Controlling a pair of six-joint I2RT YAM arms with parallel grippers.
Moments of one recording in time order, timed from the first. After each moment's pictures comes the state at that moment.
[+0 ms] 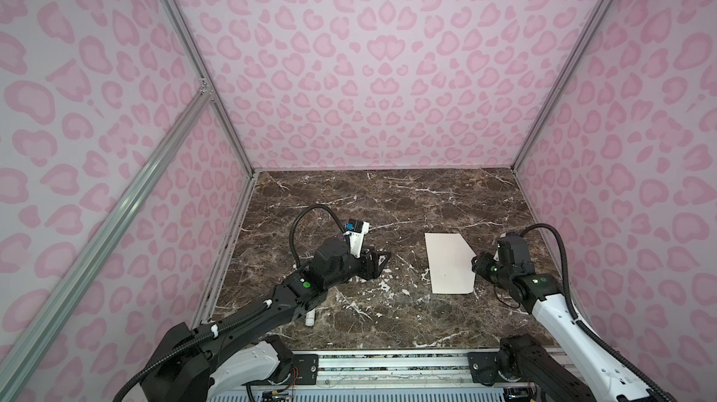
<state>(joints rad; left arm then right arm) -0.78 1.13 0.60 0.16 0.20 -0.51 0.13 0.88 0.55 -0.59 -0.01 0.69</state>
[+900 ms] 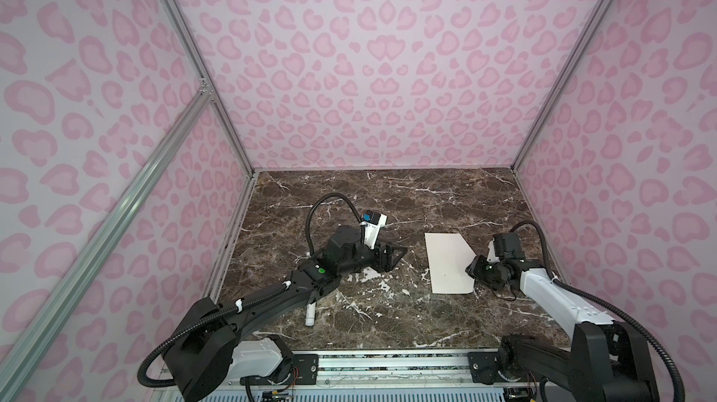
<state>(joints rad) -0.78 1.27 0.72 0.21 0.32 -0.49 0.02 1.20 0.56 -0.51 -0.19 0.56</state>
